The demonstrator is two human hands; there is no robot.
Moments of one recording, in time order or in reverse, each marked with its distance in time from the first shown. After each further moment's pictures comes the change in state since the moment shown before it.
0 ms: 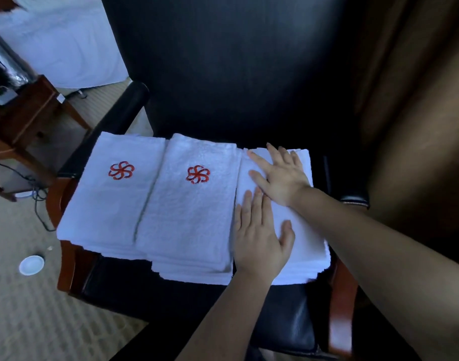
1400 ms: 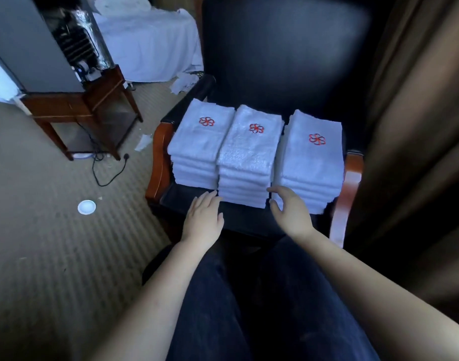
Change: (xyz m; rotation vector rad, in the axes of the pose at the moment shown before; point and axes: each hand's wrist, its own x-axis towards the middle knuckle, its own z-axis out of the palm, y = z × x) left_hand -0.195 -0.137 -0.171 -0.018 -0.047 -0.070; right_hand -0.254 -0.149 0.024 0.589 0.290 -0.049
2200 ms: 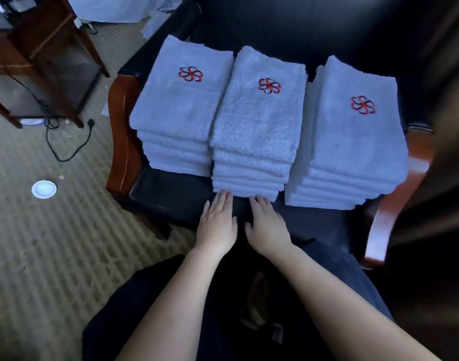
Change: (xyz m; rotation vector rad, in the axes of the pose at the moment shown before) left_hand 0.052 -0.048 0.139 -0.050 -0.296 -0.078; right_hand 0.033 0.045 0.138 -0.387 -0.396 0.200
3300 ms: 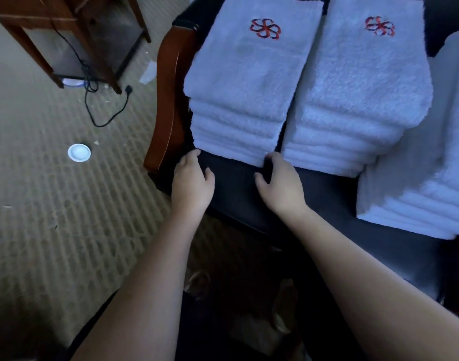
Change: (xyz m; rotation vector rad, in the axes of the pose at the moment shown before) left_hand 0.040 -0.112 -0.063 -0.287 0.413 -0.397; right_hand 0.093 -0.076 0.005 0.331 0.180 -0.094
